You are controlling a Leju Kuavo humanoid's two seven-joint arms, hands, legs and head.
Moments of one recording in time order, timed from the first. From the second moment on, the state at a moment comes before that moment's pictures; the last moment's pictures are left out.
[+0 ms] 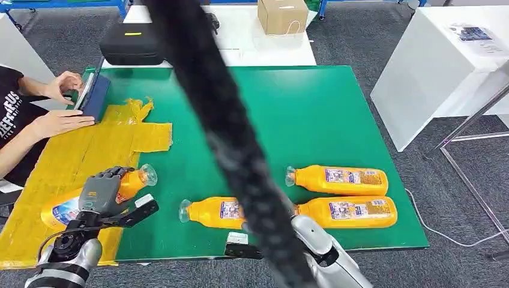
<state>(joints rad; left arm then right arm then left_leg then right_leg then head) -0.31 0.20 -0.22 -1.04 -1.18 0.34 -0.14 -0.13 -0.08 0.57 -1.44 1.00 -0.16 -0.07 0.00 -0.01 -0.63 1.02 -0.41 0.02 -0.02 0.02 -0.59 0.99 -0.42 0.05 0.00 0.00</state>
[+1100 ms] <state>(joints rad) -0.26 0.08 -0.14 -1.11 -0.72 0.32 -0.38 -0.26 -0.13 0.66 -1.19 1.09 -0.07 0.08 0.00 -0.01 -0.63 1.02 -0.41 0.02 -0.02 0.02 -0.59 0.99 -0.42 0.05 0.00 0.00</state>
